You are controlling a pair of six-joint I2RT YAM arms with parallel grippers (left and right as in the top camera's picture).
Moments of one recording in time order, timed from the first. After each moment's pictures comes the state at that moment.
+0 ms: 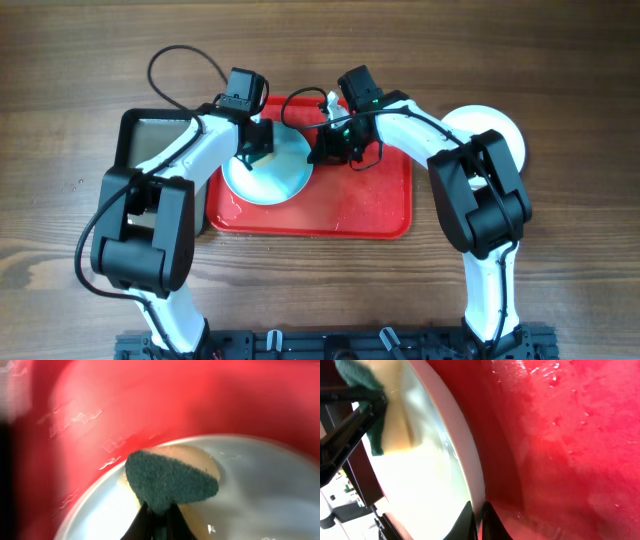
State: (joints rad) left arm -0.25 1.94 1.22 -0.54 -0.09 -0.26; right arm 0.44 2.21 1.48 -0.58 -0.68 0.40
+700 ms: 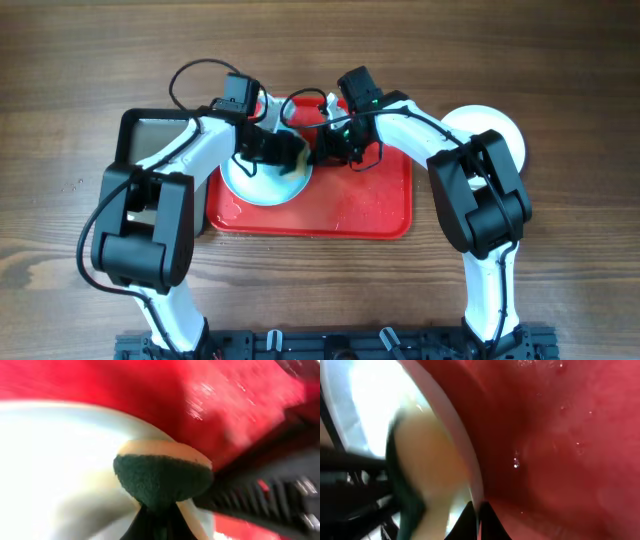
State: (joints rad) left arm -0.23 1.95 1.20 -0.52 0.48 -0.03; right arm 0.45 2.21 1.48 -0.59 -0.69 0.41
